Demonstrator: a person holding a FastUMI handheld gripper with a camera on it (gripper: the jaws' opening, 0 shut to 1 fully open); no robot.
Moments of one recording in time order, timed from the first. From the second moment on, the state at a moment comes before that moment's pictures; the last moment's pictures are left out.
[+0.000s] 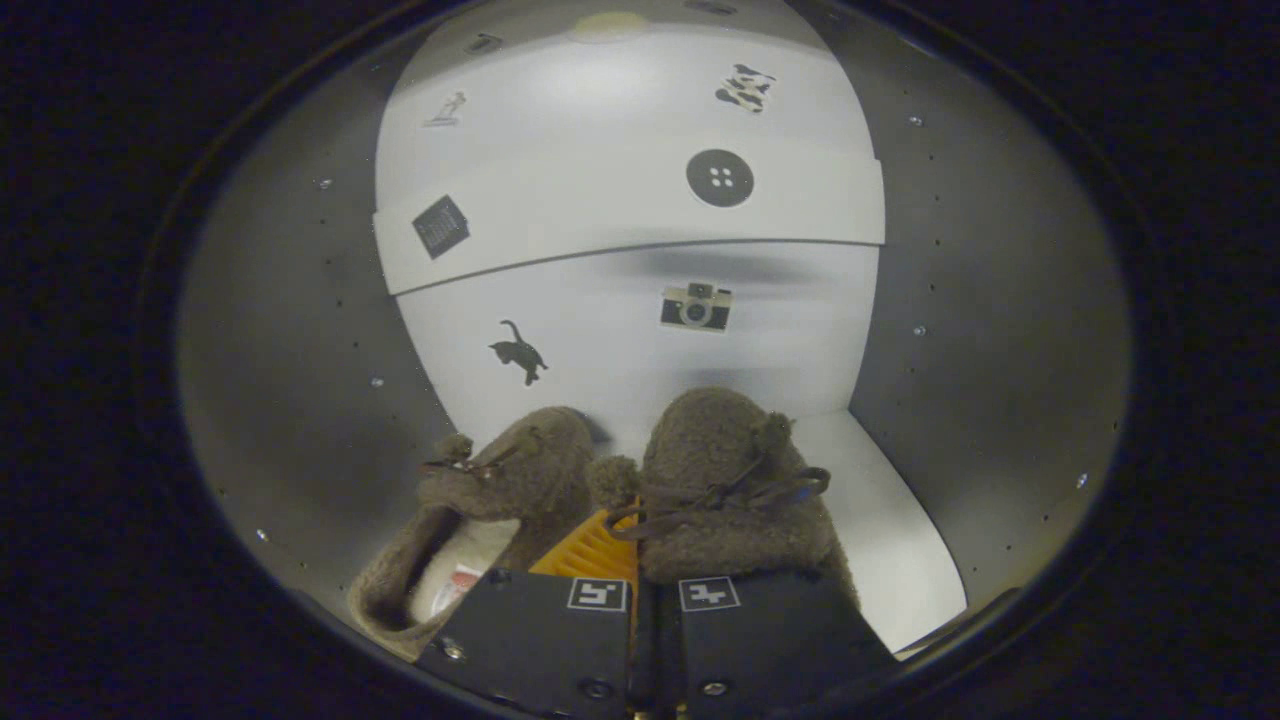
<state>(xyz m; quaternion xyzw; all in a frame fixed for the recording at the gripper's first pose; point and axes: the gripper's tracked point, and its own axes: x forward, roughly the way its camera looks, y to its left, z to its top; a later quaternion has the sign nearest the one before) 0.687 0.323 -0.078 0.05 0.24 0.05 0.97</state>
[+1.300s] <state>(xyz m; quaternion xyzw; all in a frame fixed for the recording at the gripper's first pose) 0.390 0.321 0.001 0.02 0.06 0.12 0.99</state>
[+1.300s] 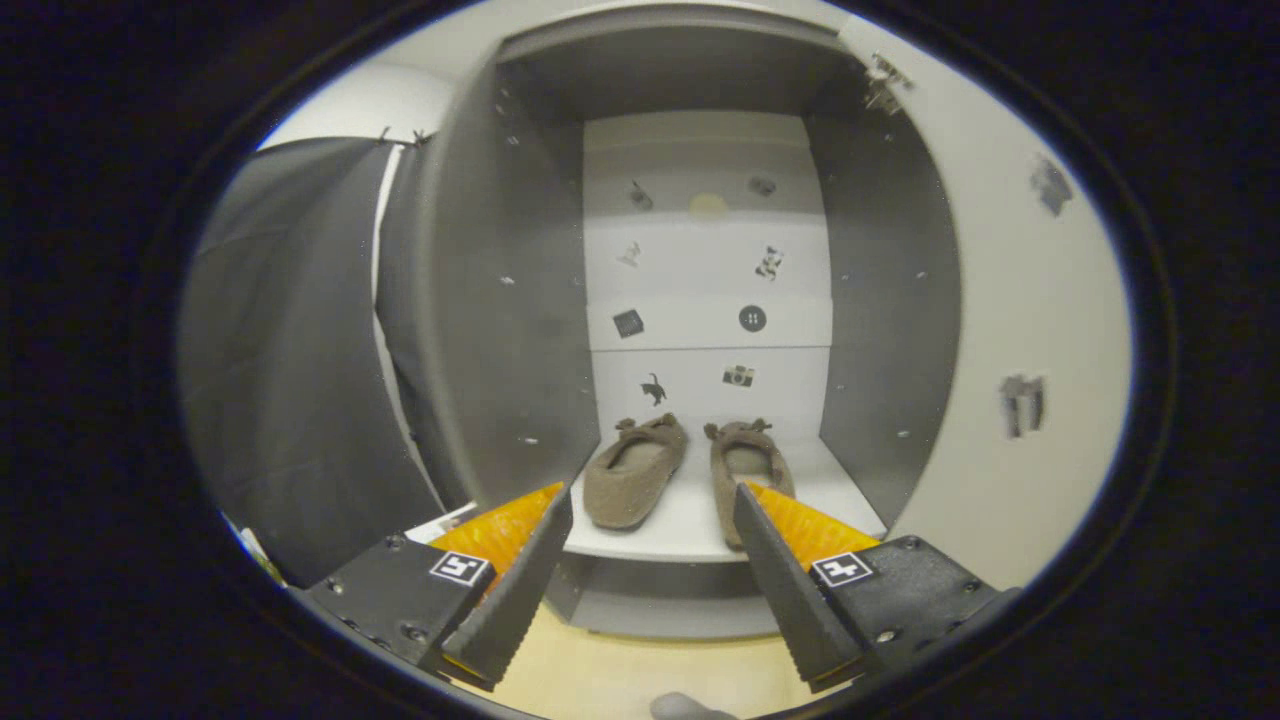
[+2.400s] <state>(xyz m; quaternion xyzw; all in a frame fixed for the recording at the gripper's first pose) 0.074 0.007 0.007 0.01 0.01 -0.06 1.00</state>
